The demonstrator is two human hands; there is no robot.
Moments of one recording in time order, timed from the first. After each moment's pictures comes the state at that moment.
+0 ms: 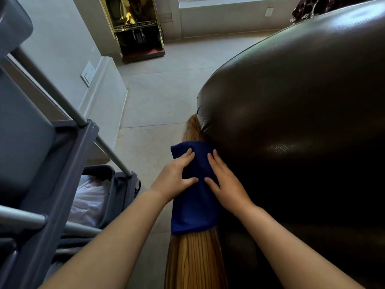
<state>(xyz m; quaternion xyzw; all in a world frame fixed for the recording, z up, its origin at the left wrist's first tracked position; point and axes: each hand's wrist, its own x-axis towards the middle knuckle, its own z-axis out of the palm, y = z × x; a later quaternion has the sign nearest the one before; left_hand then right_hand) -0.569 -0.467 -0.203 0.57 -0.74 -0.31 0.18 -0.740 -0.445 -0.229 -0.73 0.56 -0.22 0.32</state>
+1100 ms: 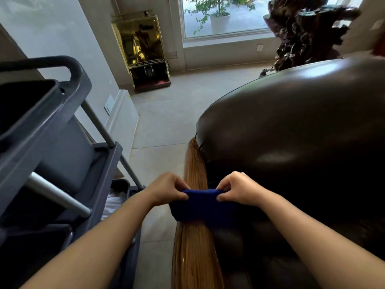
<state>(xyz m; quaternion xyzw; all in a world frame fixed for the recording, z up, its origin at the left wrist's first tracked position) -0.563 -0.386 -0.052 0.57 -0.73 -0.38 0.02 -0.793 -0.392 -0.082 -0.74 0.53 -0.07 0.40</state>
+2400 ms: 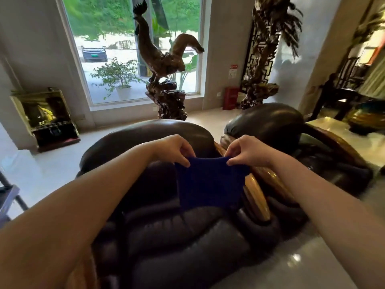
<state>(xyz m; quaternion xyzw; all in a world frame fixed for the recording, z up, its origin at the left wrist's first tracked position) -1.012 0.035 0.305 0.30 -0.91 -0.28 0.03 -1.232 0.152 0.309 -0.70 0.68 -0.17 0.16</state>
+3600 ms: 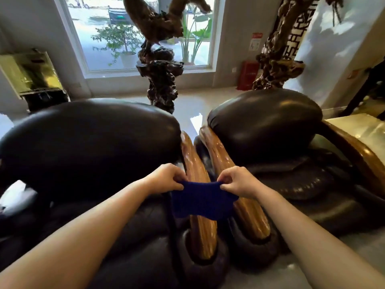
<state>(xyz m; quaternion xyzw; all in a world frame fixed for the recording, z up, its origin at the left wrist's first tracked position) -1.460 -0.047 0.148 0.43 -0.83 -0.33 0.07 -1.697 0.017 0.146 -0.70 0.65 -0.14 0.25</state>
